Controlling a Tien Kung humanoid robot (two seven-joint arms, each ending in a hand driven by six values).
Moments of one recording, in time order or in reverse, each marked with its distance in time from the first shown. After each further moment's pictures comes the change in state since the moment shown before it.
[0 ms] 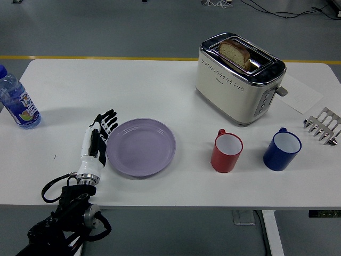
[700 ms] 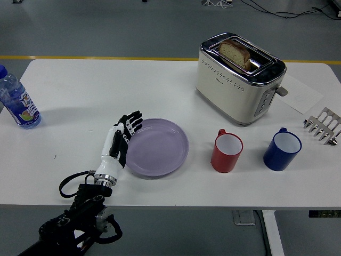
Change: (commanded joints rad) left arm -0.040 0.000 0.160 -0.043 -0.041 0.000 0.000; right arm -0.003 -0.002 0.002 0.000 -0.002 0.000 0.000
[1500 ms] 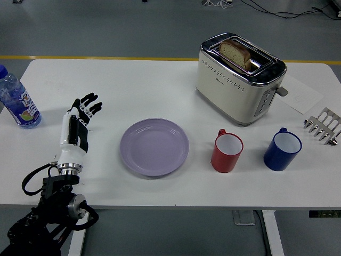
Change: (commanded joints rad) left arm 0.101 0.088 -0.360 -0.140 0.086 0.015 0.000; right arm 0.003 -0.008 0.001 0.000 0.016 -0.004 0.001
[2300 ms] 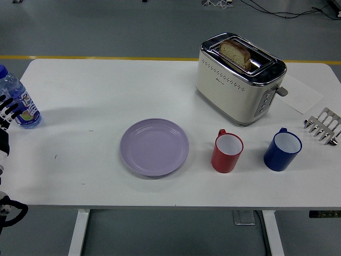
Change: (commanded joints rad) left arm 0.135 0.152 -0.438 -0.022 -0.073 -0.245 0.319; right arm -0.013 0.001 0.017 0.000 -0.003 -0.004 -0.002
